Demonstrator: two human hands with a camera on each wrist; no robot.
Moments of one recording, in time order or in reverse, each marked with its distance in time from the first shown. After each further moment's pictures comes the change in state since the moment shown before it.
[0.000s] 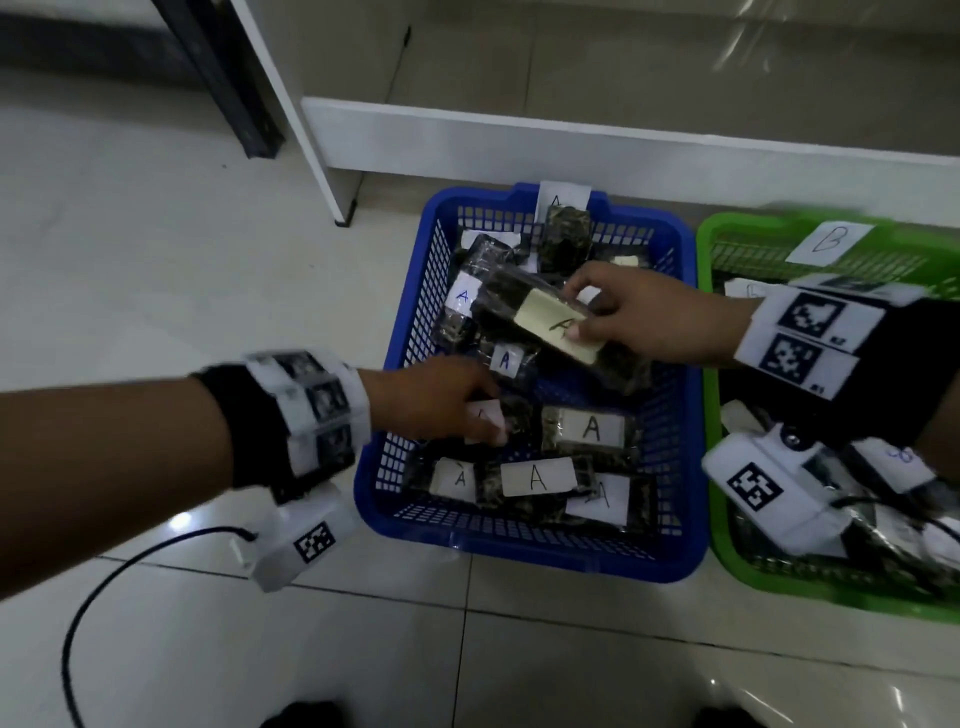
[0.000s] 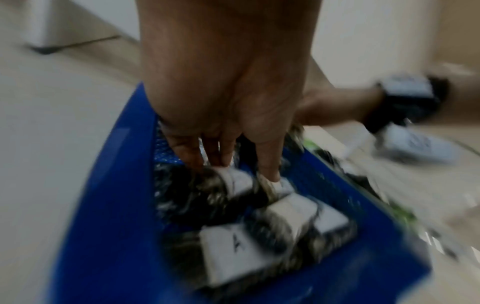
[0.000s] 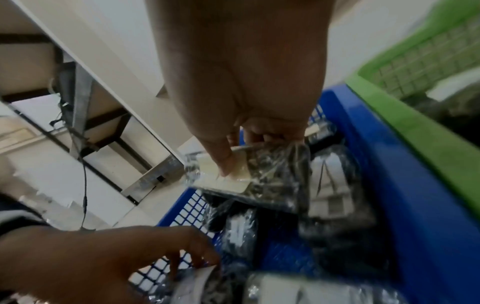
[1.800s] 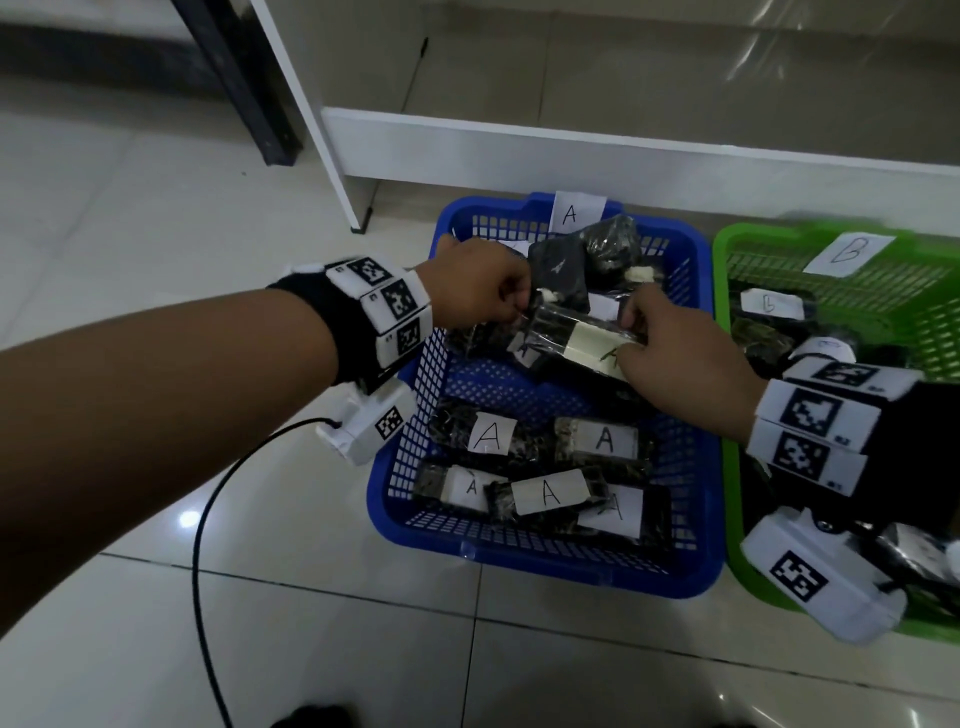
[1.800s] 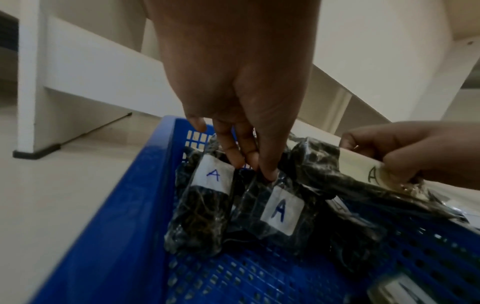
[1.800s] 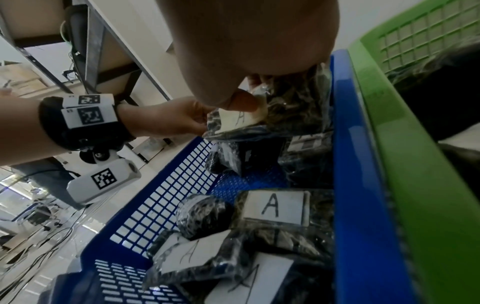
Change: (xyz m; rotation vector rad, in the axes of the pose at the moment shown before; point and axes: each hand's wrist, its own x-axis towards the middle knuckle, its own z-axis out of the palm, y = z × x) left_hand 0.049 -0.007 -0.072 0.179 0.435 0.058; right_hand -0.017 0.018 0.030 -0.114 0.338 0.067
